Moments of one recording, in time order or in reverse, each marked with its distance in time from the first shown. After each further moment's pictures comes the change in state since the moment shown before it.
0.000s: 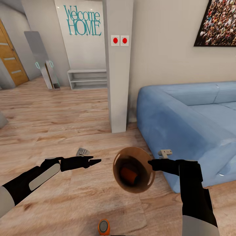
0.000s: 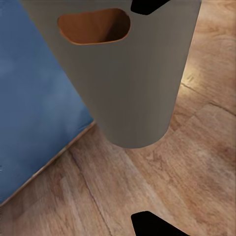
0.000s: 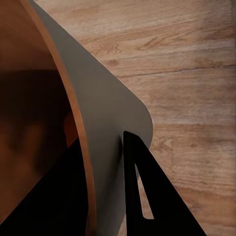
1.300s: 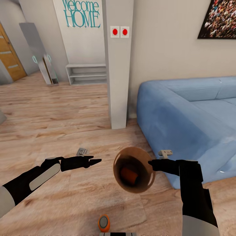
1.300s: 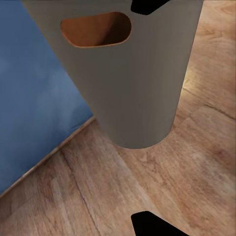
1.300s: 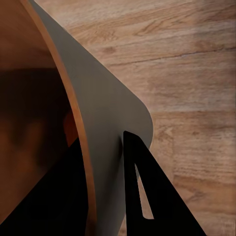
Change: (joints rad) left arm 0.000 -0.002 -0.001 0.000 0.000 -0.007 -0.002; right arm 0.000 0.000 -0.004 0.000 0.003 0.014 0.000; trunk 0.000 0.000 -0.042
